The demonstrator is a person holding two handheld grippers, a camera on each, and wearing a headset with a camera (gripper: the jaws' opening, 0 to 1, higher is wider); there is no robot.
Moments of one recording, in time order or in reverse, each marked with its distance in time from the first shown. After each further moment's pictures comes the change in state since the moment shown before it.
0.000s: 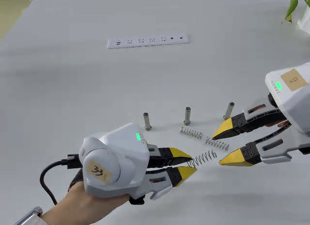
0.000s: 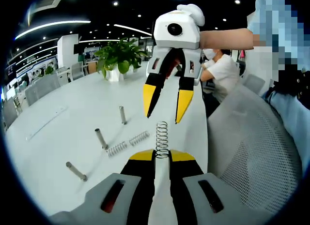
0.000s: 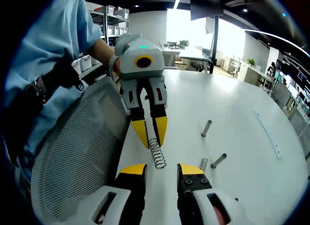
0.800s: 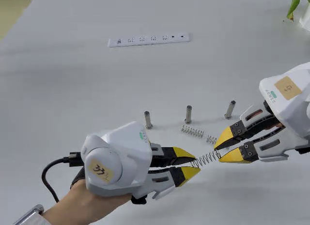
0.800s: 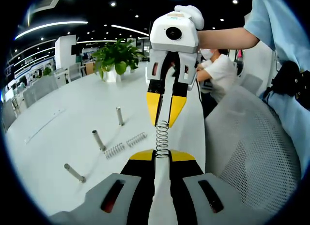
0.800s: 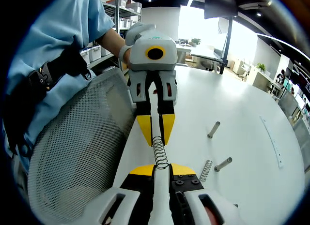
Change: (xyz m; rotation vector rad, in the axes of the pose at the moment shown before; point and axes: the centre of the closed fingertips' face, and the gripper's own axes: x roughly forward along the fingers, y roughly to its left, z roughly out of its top) left arm 0.001 -0.004 0.002 0.009 -0.001 -0.018; right arm 0.004 0.006 -0.004 -0.079 0.034 0.048
